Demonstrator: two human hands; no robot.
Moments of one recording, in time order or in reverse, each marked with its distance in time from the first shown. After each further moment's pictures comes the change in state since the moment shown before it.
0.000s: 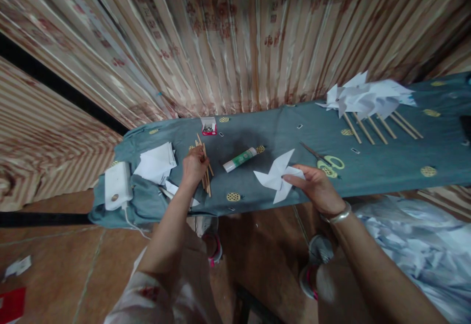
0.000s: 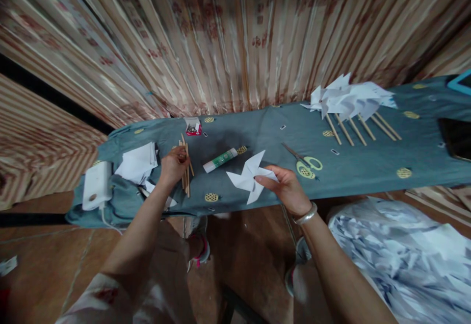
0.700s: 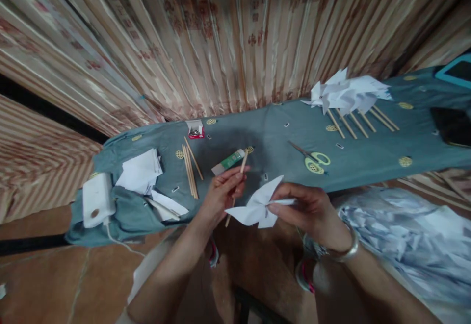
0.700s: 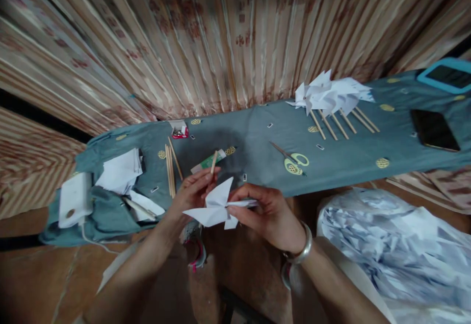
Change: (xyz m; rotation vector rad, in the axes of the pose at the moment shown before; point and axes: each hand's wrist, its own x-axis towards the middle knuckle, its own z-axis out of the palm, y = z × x) left_hand -0.084 0.120 0.001 -1.430 -0.538 -0.366; right_hand -0.050 -0.040 0.029 -0.308 -0.111 -0.318
